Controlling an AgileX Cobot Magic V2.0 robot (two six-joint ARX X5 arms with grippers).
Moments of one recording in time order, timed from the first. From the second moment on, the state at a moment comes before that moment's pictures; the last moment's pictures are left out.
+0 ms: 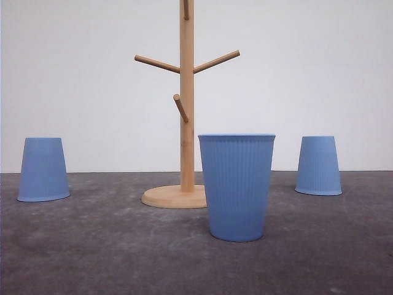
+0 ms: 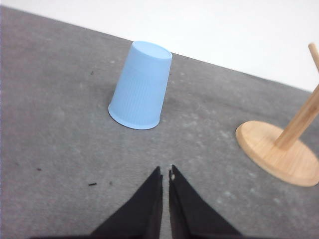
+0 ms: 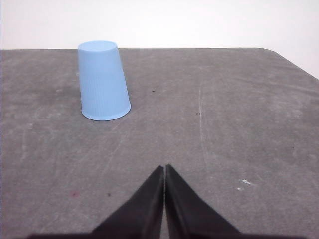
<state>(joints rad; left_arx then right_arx) -0.04 0.00 0.03 -0.18 0.08 -0.29 0.00 0.00 0.02 -0.17 0.05 0.06</state>
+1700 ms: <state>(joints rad) -0.26 0.58 0.79 -0.93 0.19 0.07 0.28 0.51 0.65 -0.70 -0.19 -0.16</state>
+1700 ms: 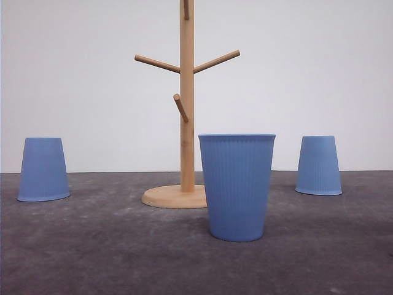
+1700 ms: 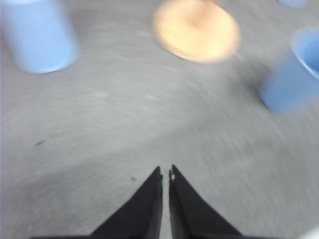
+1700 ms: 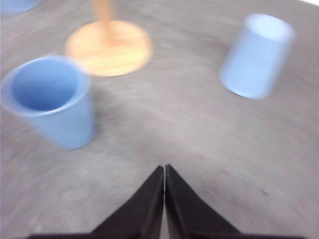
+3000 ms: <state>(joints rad) -0.11 1.15 1.10 -0.69 0.03 -0.13 0.33 0.51 0.65 -0.56 -0.18 -0.19</state>
